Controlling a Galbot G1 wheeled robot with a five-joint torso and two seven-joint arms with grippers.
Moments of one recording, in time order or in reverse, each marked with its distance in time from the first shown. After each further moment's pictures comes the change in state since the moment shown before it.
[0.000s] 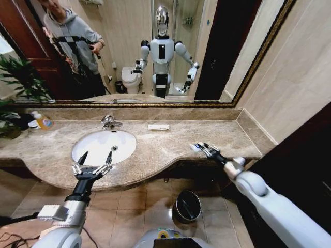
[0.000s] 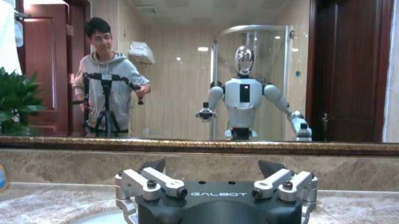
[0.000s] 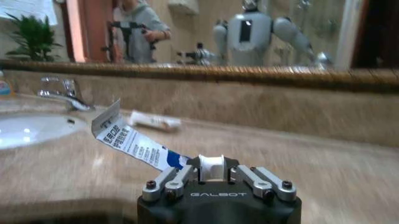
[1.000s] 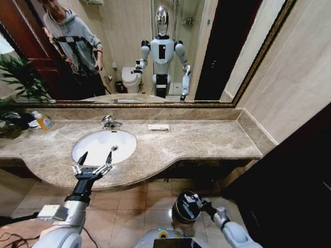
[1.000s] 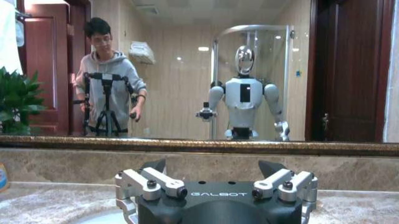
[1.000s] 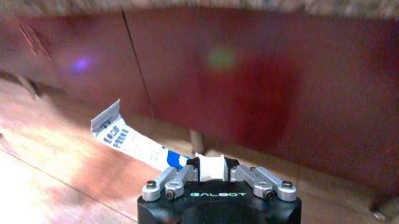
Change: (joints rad) left arm 0.000 0.000 0.000 0.000 0.000 0.000 0.000; right arm 0.152 0.399 -0.235 -0.751 -0.459 0.077 -0.085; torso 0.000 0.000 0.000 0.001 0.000
